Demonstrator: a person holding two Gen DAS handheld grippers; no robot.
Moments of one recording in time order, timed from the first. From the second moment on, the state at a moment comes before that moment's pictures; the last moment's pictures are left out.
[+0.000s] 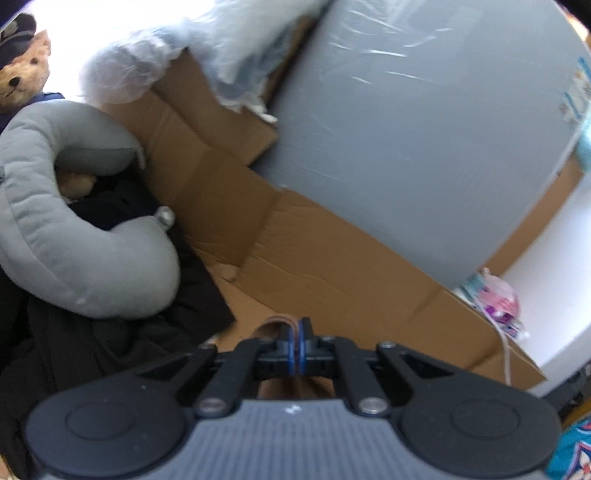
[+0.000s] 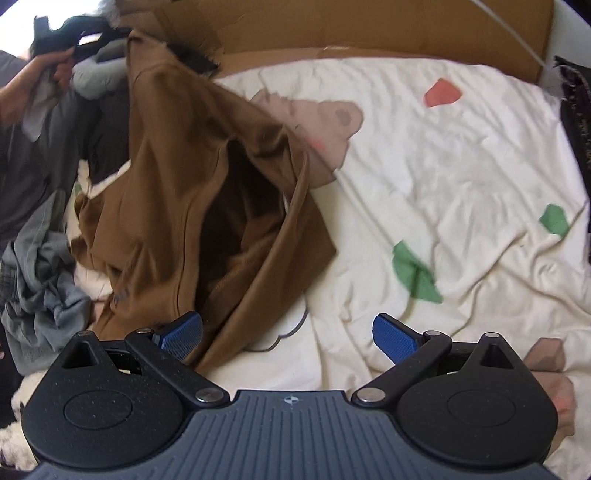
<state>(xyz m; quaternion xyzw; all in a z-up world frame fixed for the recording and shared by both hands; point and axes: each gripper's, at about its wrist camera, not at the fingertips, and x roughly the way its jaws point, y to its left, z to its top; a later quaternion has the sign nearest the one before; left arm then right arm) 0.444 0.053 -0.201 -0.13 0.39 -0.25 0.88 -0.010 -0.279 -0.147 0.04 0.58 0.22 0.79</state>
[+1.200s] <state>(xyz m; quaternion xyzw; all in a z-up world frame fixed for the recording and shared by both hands) 0.311 0.170 -0.224 -0.11 0.41 -0.27 0.86 -0.044 -0.176 -0.159 0.10 0.59 0.26 0.76</state>
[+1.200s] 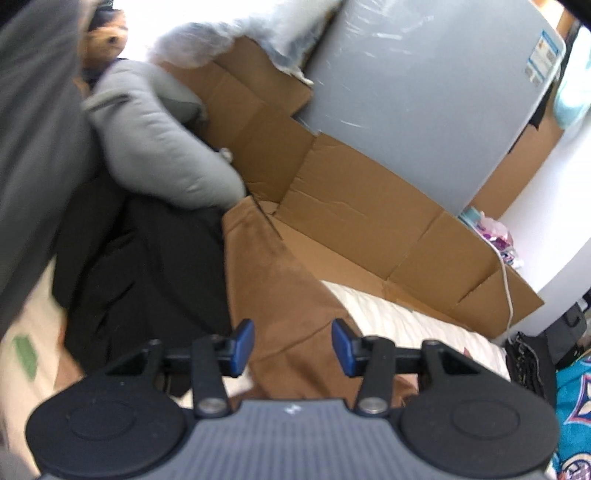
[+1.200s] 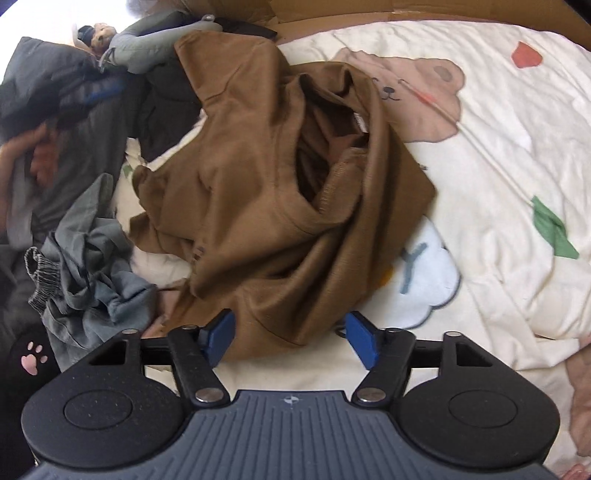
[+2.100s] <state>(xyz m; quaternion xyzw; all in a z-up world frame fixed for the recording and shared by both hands) 0.091 0.244 -0.313 -0.17 0.51 -0.20 0.82 -0.034 -0.123 -0.206 0.13 0.65 0.10 0.74</state>
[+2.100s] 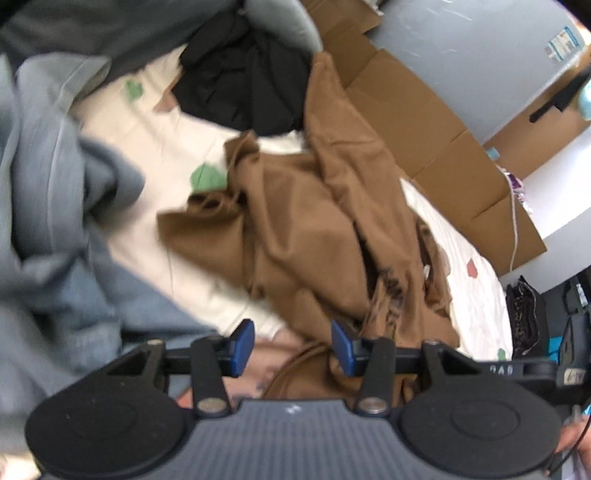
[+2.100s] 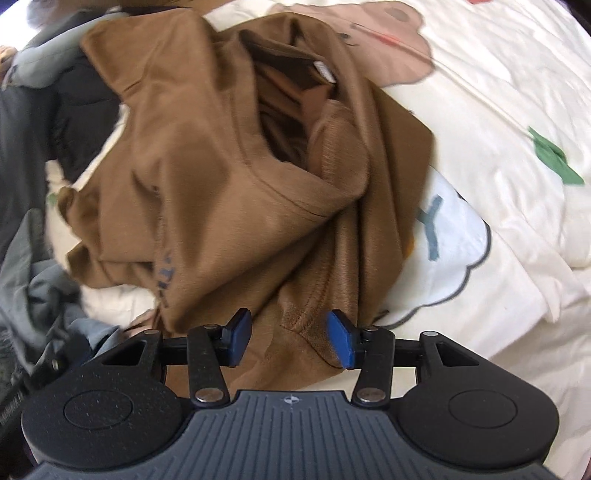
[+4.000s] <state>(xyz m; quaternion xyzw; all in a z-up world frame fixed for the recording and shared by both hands) 0.112 0.227 -0.357 -0.19 0.50 -0.20 0.82 0.058 -0.298 -0.123 -0.12 0.57 0.11 0.80</state>
